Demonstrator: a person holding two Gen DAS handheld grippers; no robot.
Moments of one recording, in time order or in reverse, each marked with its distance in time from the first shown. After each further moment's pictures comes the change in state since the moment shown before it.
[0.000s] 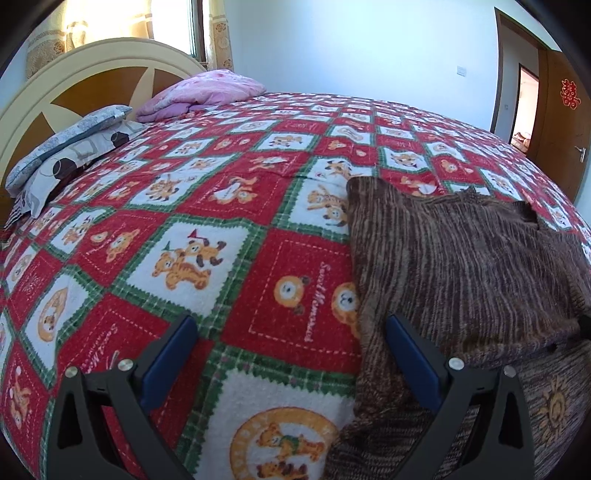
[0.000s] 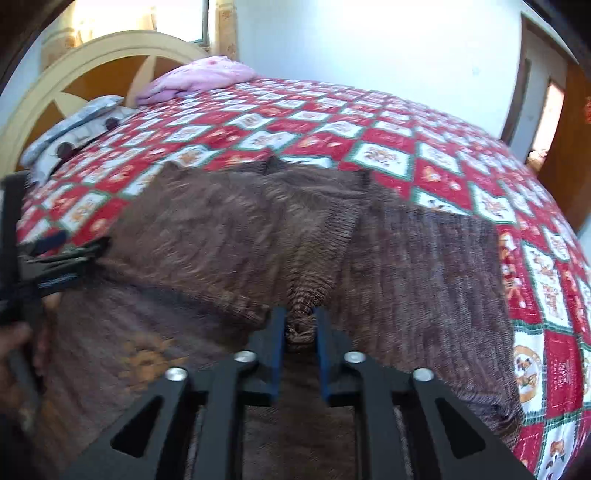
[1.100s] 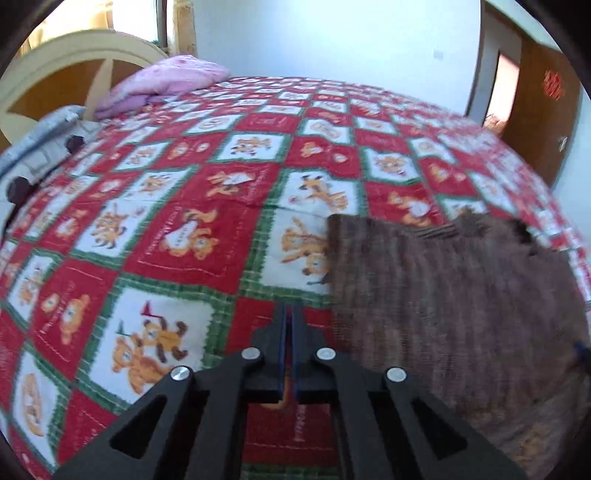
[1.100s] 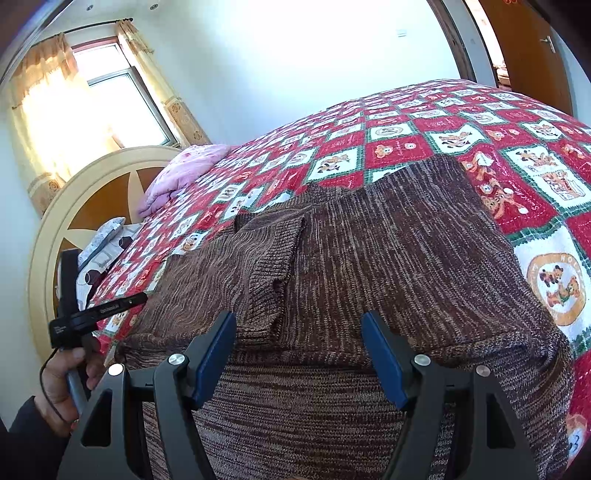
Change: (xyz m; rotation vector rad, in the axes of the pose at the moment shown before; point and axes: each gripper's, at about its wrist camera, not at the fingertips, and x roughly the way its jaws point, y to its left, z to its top) left arm 0.036 0.000 0.058 0.044 0.094 -0.156; right arm -0.010 -0.064 -0.035 0.418 -0.148 0.273
